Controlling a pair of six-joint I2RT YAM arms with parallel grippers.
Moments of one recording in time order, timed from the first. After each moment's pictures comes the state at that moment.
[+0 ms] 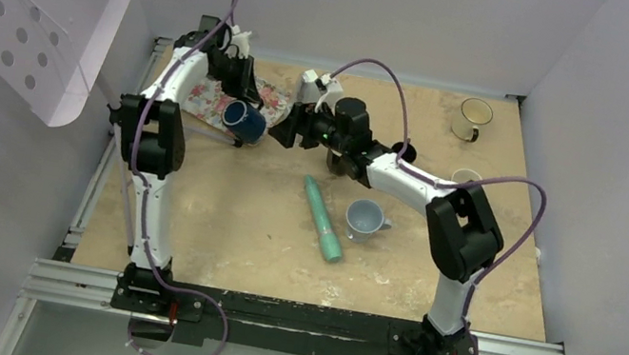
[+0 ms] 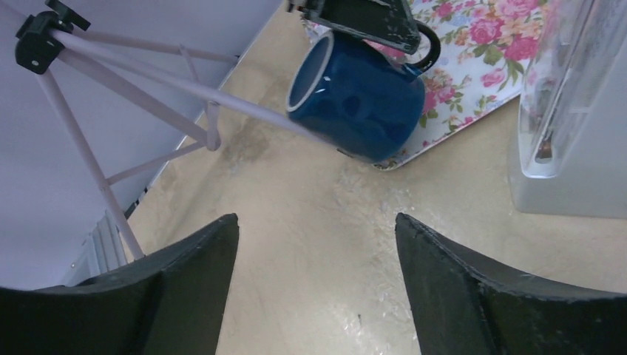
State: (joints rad) left arm -0.01 2.31 2.09 -0.81 0.61 -0.05; right arm 0.67 1.87 1.32 0.29 -0.31 0.48
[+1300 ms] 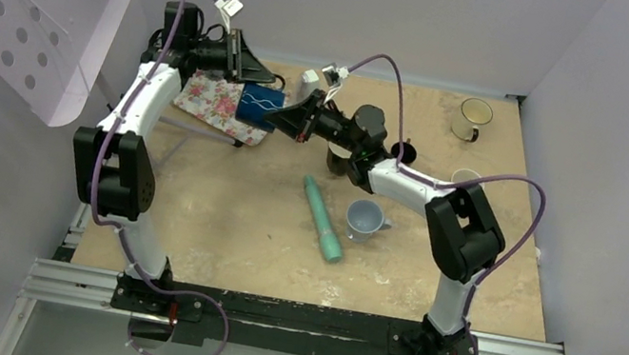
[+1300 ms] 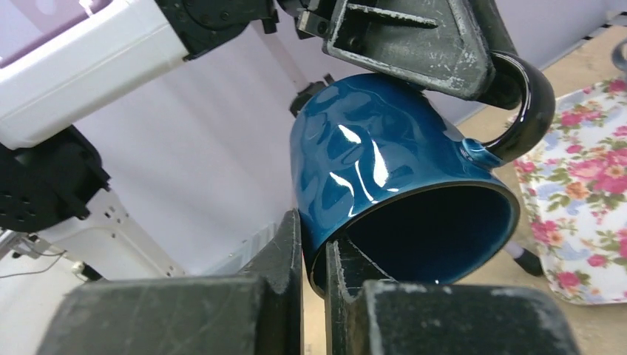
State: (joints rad) left arm 0.01 1.81 1.62 -0.32 1.14 -0.54; right arm 0.66 1.90 1.25 0.93 -0.64 0.79
